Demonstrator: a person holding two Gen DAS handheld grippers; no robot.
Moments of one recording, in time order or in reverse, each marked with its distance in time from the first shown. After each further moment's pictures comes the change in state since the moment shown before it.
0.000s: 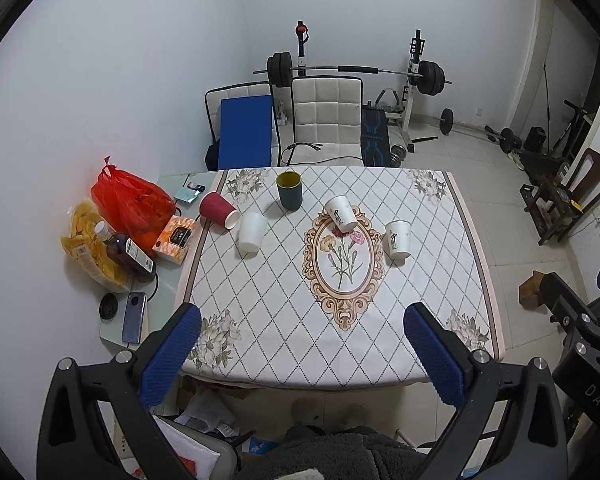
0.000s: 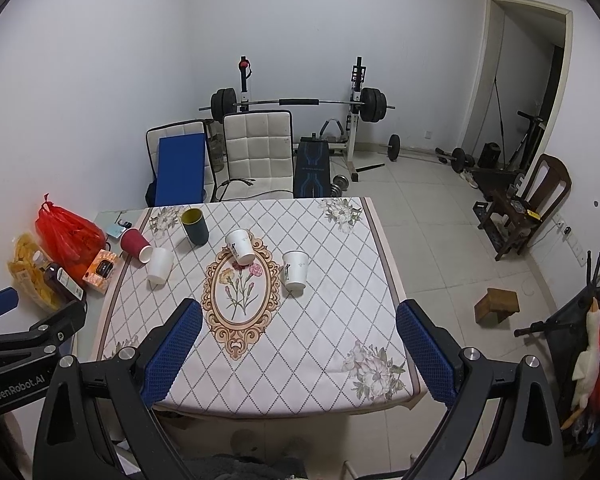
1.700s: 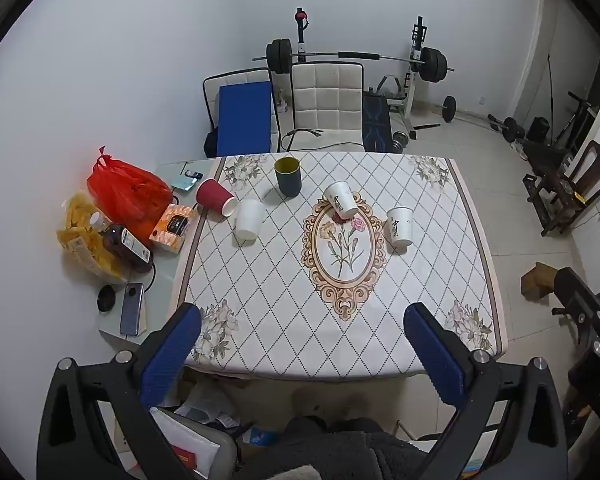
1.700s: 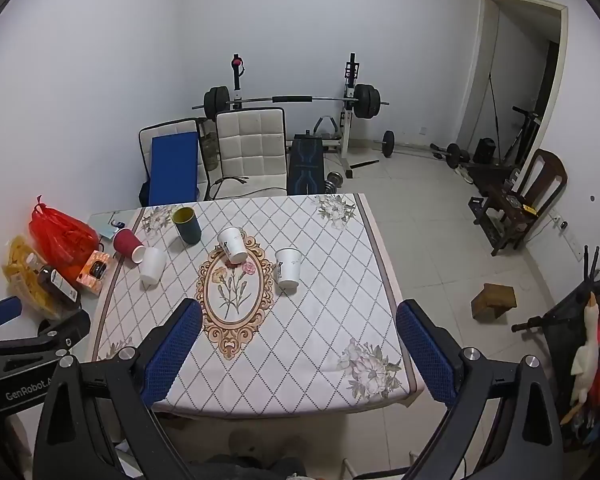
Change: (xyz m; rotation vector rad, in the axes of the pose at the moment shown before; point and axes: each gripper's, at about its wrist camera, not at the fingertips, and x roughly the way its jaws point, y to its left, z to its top) left arm 0.016 -0.002 -0.015 0.009 0.031 0.006; right arm 0.012 -0.010 -0.003 0.005 0.014 -0.027
